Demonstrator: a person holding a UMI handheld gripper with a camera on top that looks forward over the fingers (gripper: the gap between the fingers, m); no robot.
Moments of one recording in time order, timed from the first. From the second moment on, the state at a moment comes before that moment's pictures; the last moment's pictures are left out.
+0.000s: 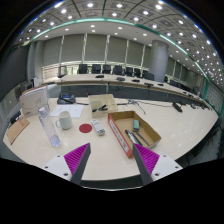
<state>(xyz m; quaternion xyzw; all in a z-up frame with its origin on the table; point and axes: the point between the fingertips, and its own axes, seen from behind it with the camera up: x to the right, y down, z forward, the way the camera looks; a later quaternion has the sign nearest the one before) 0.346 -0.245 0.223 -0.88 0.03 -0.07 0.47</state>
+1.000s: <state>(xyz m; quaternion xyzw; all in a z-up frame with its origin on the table) 0.049 -0.074 0.099 -0.84 -0.02 0.00 0.54</state>
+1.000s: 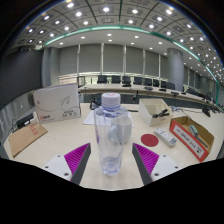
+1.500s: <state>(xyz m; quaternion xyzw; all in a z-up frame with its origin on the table) 0.040 -0.036 0.091 -0.82 -0.01 0.01 0.57</state>
